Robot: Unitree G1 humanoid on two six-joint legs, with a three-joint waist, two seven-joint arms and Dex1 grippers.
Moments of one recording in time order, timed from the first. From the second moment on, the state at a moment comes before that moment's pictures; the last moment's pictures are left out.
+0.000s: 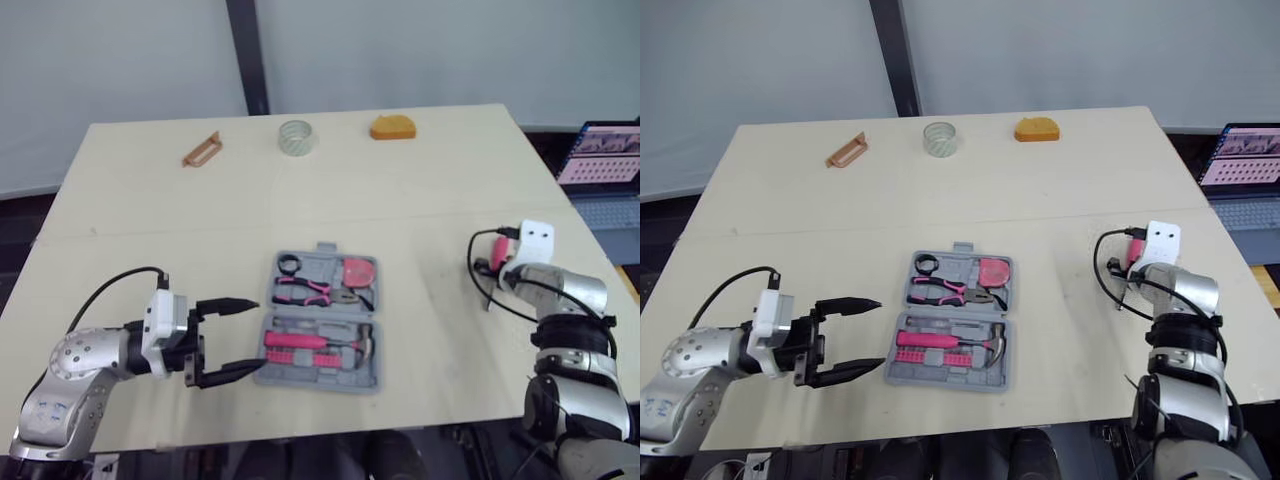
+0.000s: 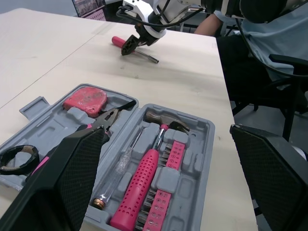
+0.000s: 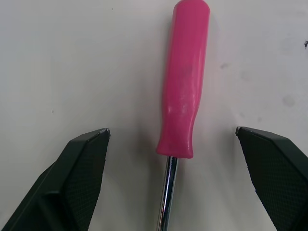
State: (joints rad) left arm 0.08 0.72 0.18 -0.35 -0.58 0.19 -1.12; right arm -0.72 -0.50 -0.34 0.59 0.17 0.84 0.09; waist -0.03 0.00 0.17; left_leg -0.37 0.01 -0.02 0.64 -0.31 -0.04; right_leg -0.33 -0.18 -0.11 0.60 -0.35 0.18
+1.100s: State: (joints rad) left arm 0.10 0.75 0.22 -0.34 -0.59 0.19 -1.12; right arm -0.60 -0.55 -0.28 0.28 0.22 1.01 0.16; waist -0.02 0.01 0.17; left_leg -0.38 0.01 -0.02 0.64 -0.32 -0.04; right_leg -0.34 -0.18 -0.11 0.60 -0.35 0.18
